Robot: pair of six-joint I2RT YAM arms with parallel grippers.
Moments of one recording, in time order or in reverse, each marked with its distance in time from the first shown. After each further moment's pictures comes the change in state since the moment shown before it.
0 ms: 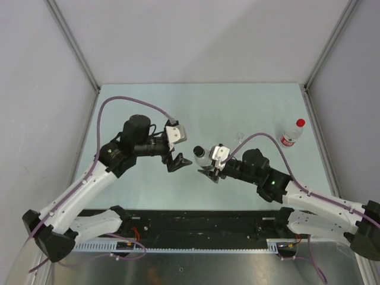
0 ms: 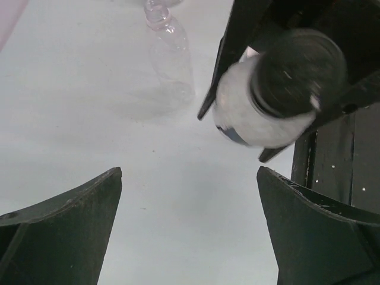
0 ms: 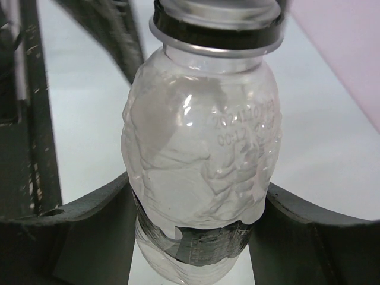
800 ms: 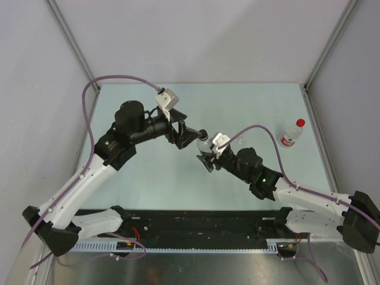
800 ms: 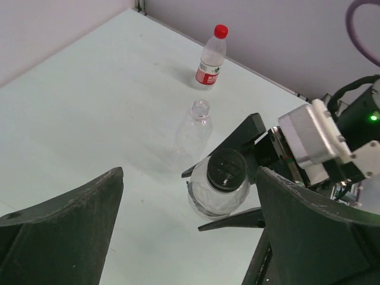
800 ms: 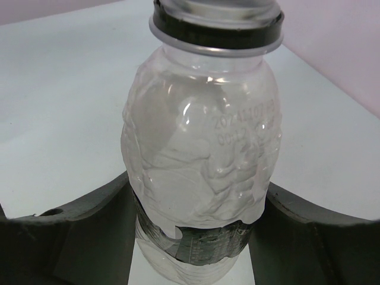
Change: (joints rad) left arm 0.000 0.026 0.151 0.212 -0.186 -0.496; right arm -0.004 0.111 -0.021 0.213 0.331 0.176
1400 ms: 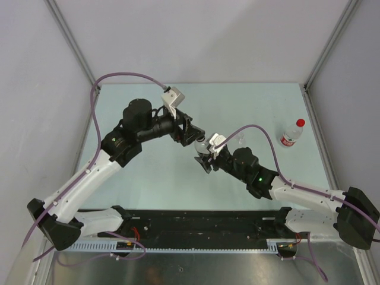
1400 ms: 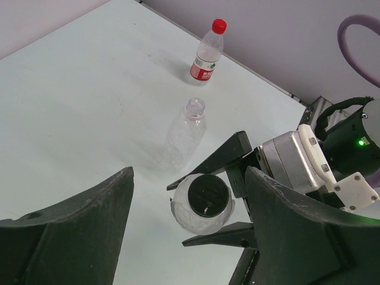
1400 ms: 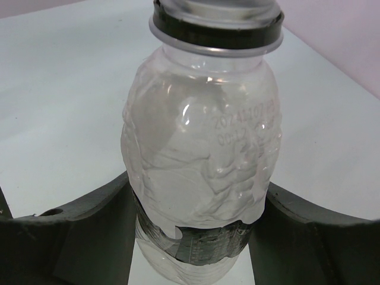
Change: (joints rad) left arm -0.028 0.072 0.024 -0.001 -0.027 -0.079; right arm 0.000 0.051 0.000 0.028 -0.021 0.024
